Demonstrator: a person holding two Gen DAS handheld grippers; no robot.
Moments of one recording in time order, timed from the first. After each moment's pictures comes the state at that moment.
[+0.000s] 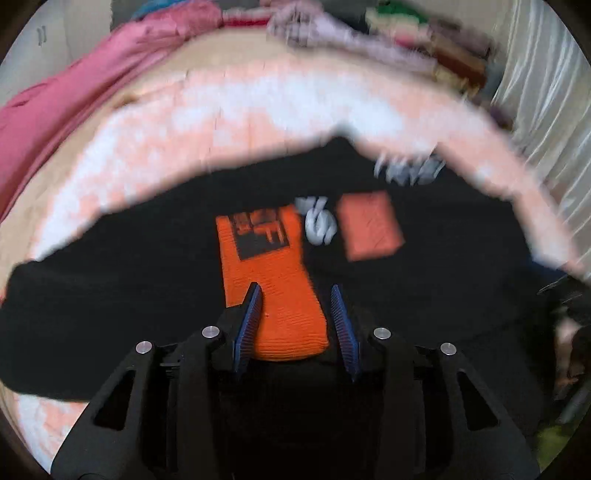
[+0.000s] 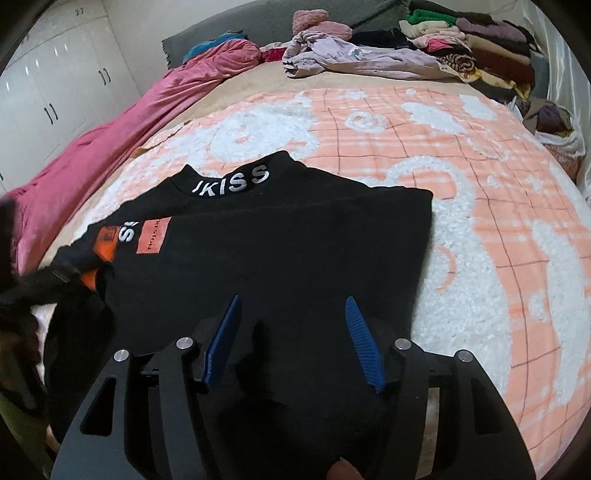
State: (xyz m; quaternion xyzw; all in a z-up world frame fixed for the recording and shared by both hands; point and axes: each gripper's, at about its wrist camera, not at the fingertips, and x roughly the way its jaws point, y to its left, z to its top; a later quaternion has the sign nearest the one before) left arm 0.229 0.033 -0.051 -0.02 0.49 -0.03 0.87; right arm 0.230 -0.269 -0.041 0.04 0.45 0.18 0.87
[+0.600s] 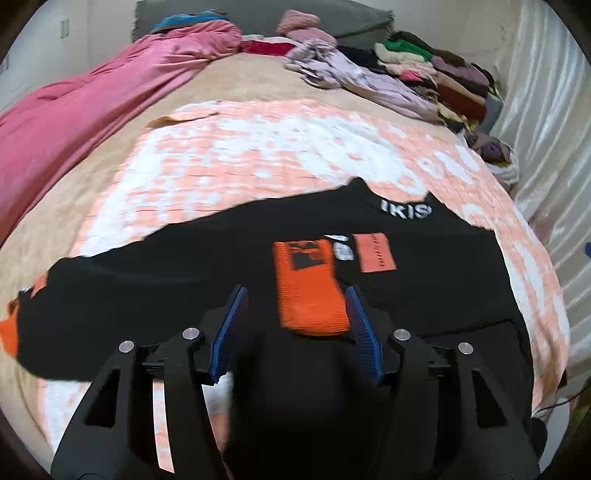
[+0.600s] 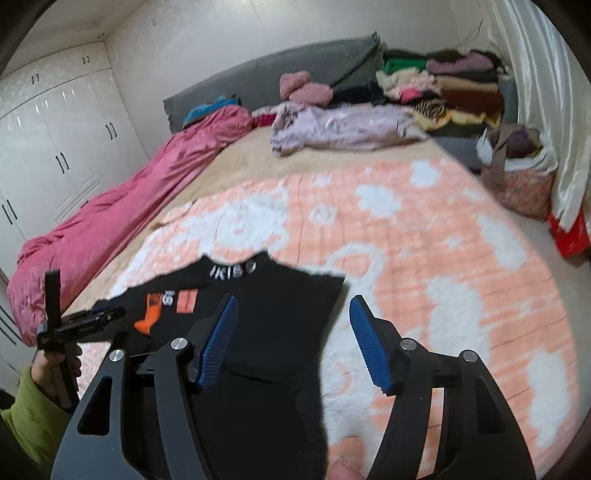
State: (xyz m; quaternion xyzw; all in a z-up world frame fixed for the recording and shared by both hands) left arm 0.185 0.083 0.013 -0.07 0.44 -0.03 0.90; right arm 0.173 -0.361 0.099 0.08 0.35 0.16 0.92
